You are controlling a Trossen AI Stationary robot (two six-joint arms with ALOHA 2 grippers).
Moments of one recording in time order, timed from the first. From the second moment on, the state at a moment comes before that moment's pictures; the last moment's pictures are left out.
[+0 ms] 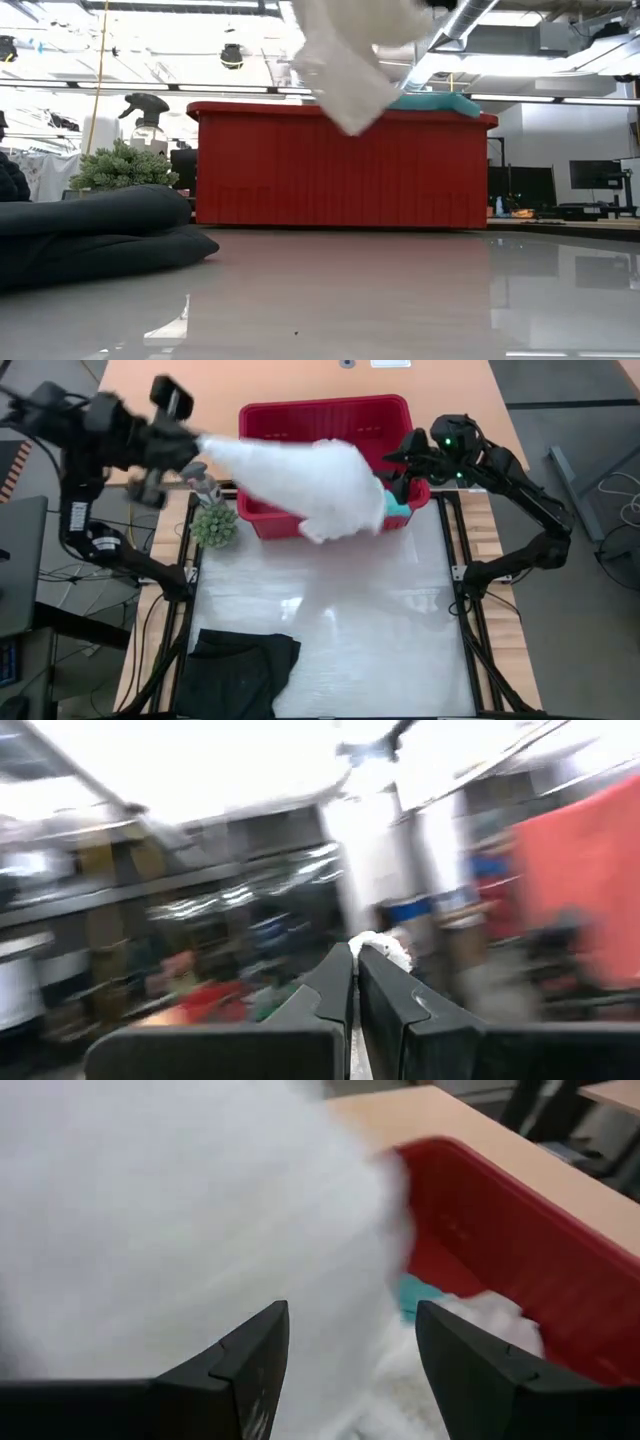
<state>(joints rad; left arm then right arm) 0.31 1.37 2.34 -0.46 0.57 0.00 -0.49 1.30 1.73 -0.82 -0.08 -0.10</state>
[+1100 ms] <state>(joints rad) 0.07 1.37 2.31 -0.76 -0.14 0.03 0.29 1.75 1.73 -0.90 0.62 -0.36</state>
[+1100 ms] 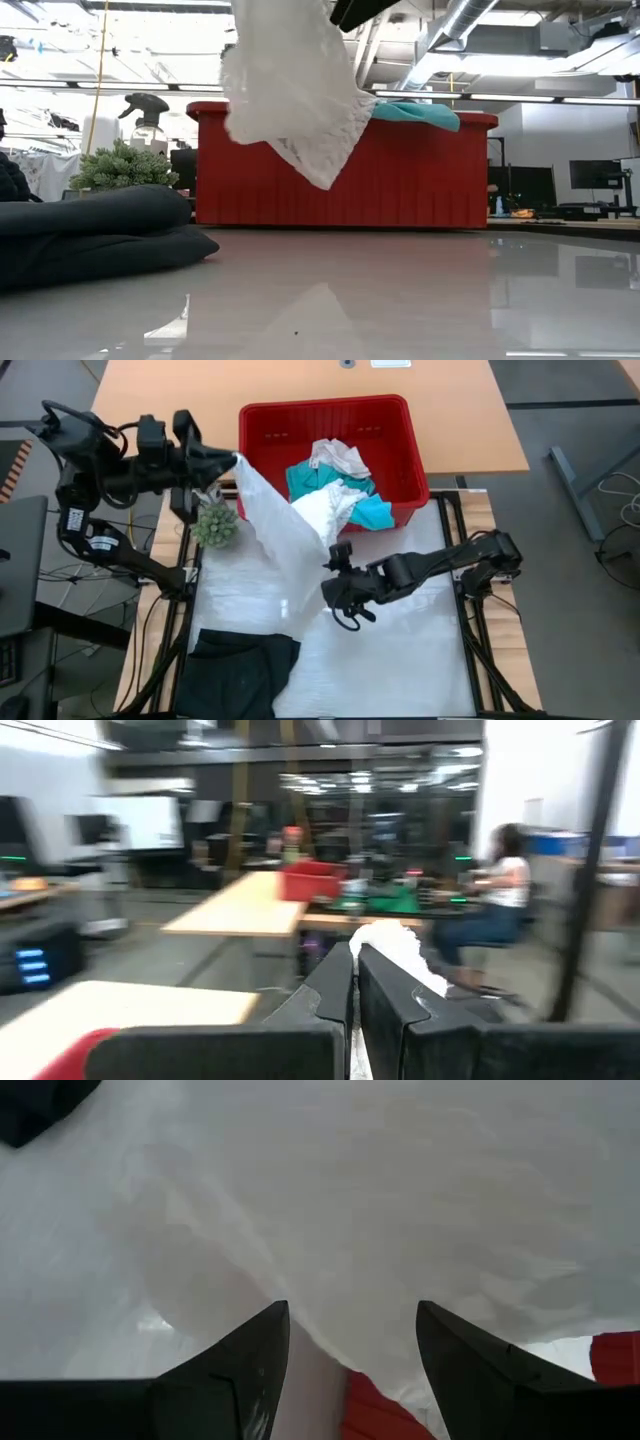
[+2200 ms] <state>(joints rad) 0.07 1.36 2.31 -0.75 -0.16 -0.02 0.25 2.02 1.73 -0.44 0.72 -0.69</state>
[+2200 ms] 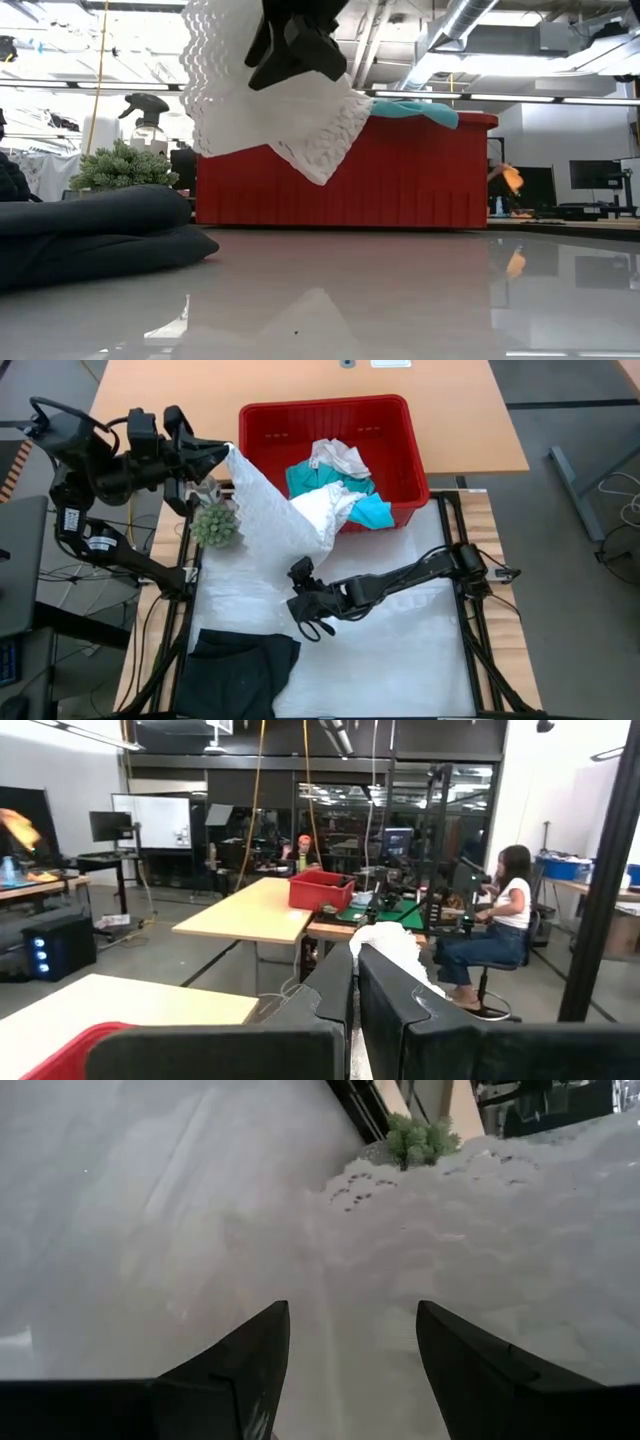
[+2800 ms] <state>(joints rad) 0.07 1.35 2.31 -0.78 -0.13 -0.04 0.19 2.17 1.73 -0.39 1.05 -0.92</state>
